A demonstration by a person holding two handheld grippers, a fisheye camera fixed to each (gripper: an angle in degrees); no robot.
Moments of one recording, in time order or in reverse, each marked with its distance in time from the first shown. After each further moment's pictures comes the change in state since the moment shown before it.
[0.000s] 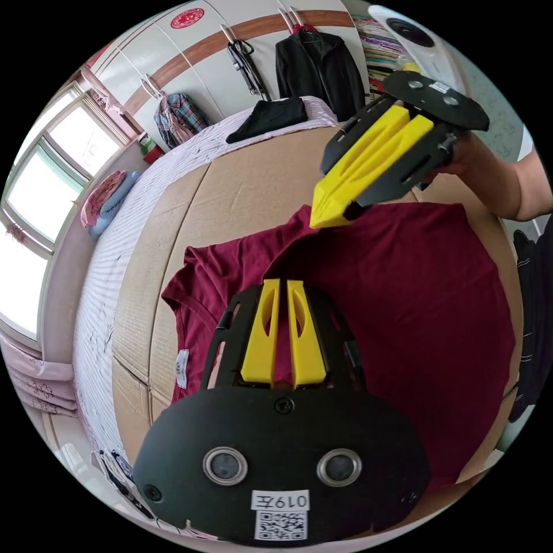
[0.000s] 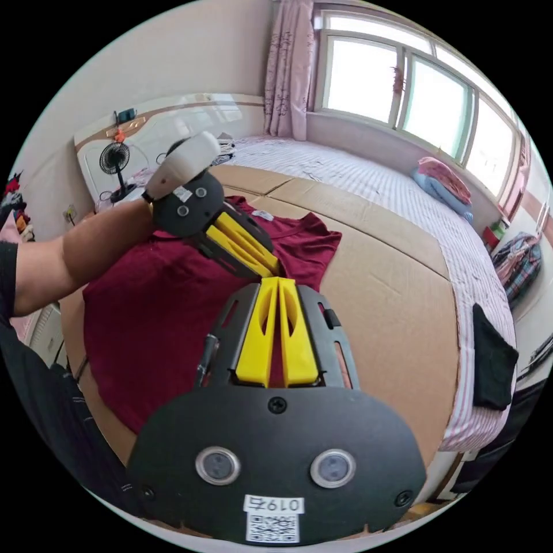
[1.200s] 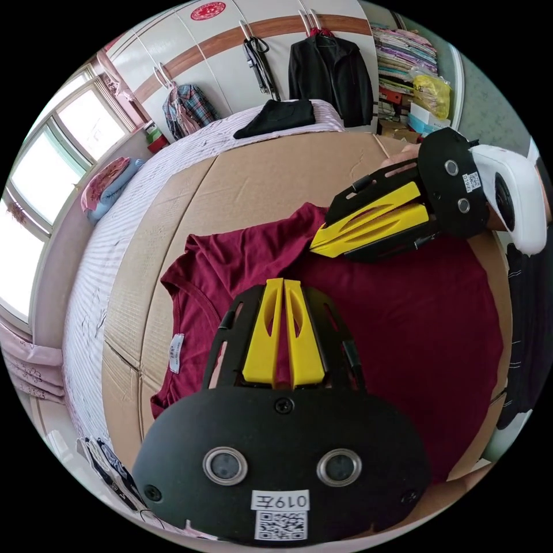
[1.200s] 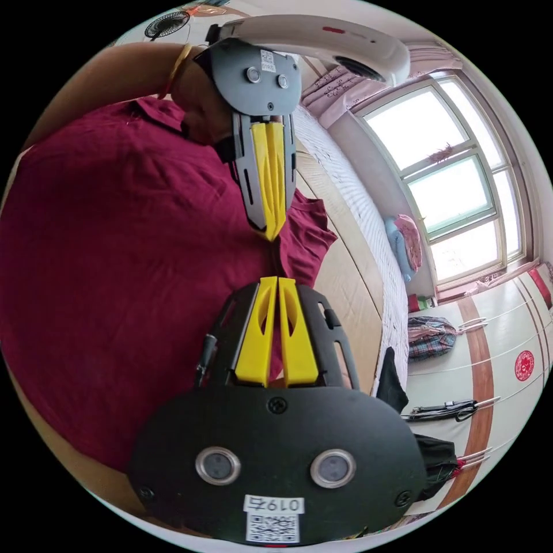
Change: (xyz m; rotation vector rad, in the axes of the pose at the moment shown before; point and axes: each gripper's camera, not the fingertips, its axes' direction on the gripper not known) left arm -0.014 0.075 -0.068 -0.003 0.024 -0.054; right arm -0.016 0.108 0.299 -0.161 0.480 -0.419
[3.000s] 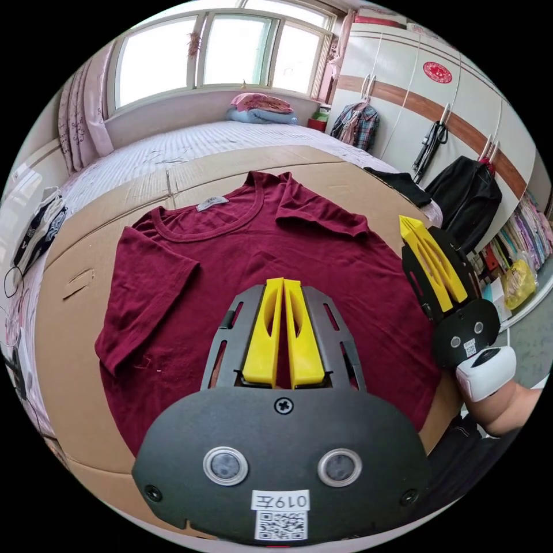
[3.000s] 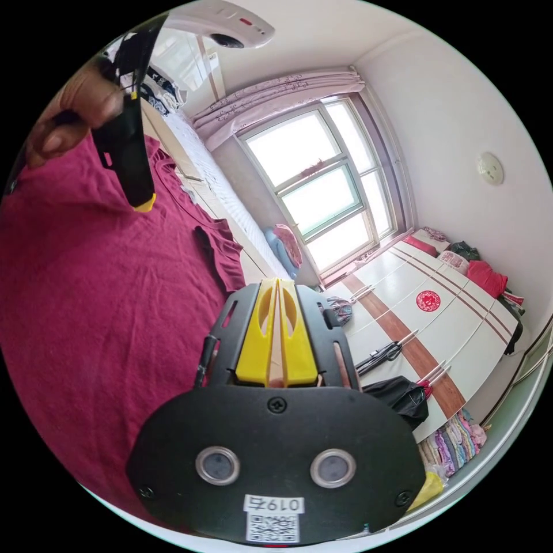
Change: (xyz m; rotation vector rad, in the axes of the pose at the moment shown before) left arm 0.065 0.166 -0.088 0.072 -0.114 -0.875; right arm -0.022 0.174 0.227 0.129 0.650 0.254
